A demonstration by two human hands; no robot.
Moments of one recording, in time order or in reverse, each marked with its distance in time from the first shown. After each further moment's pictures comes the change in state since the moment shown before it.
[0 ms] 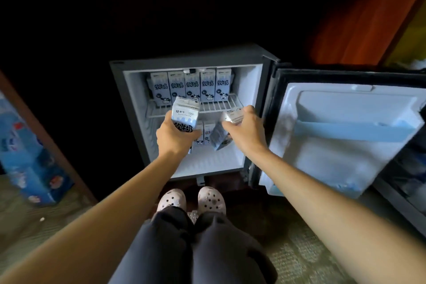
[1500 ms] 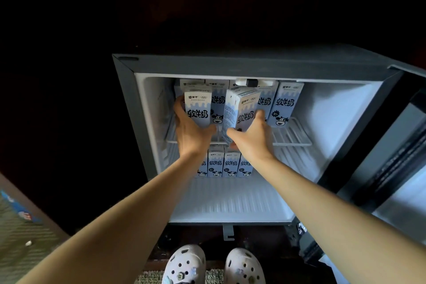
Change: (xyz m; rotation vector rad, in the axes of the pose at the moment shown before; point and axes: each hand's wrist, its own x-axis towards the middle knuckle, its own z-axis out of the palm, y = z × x) left_hand 0.193 -0.073 0.051 -0.070 0.245 0.016; right_hand 0.144 0.000 0.151 0.148 -0.048 -0.008
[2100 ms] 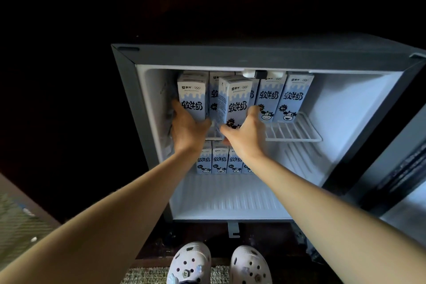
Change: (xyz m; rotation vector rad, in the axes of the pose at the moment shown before) left_hand 0.016 -0.013 -0.009 0.097 0.007 0.032; right_hand 0.003 0.005 0.031 0.059 0.020 -0.051
